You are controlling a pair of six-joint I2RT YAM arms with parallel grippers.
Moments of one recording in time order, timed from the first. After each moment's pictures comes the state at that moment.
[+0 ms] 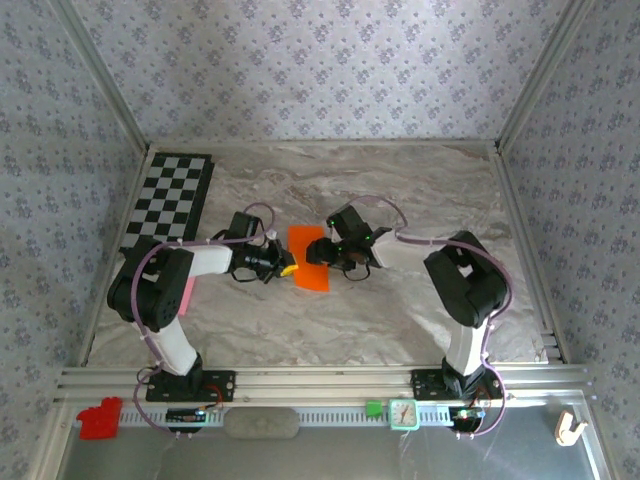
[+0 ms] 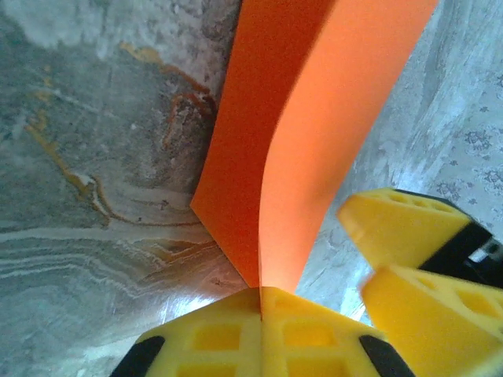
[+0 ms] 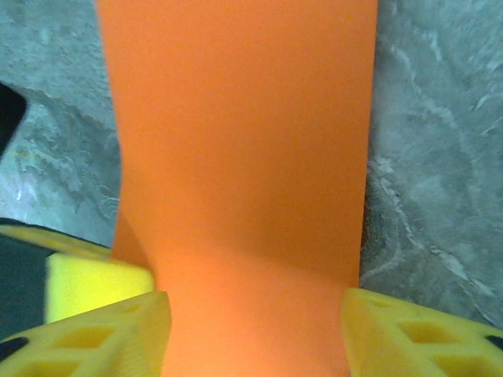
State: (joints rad) left arm -0.39 1.73 0.77 -0.01 0.71 -1.03; right arm 0.68 1.81 1.04 -0.14 -0.28 0.70
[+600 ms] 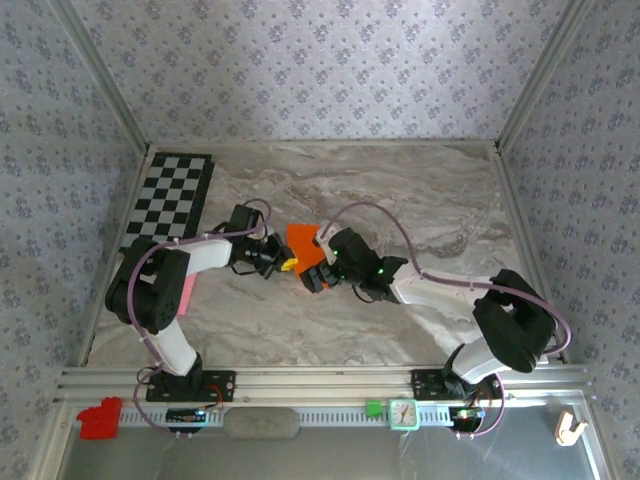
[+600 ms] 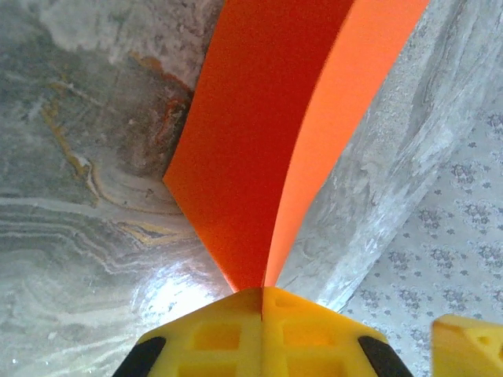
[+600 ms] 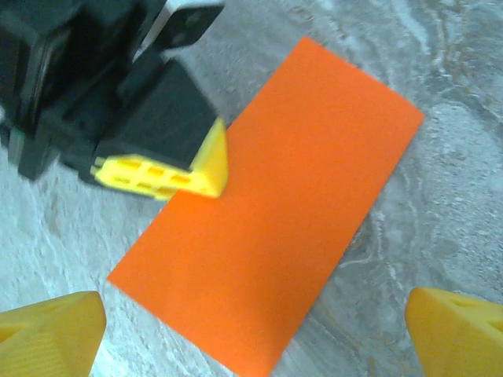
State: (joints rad) left arm -0.39 1.71 0.85 -0.15 0.69 -1.14; right arm 0.88 1.50 0.82 -0.03 0.06 0.15
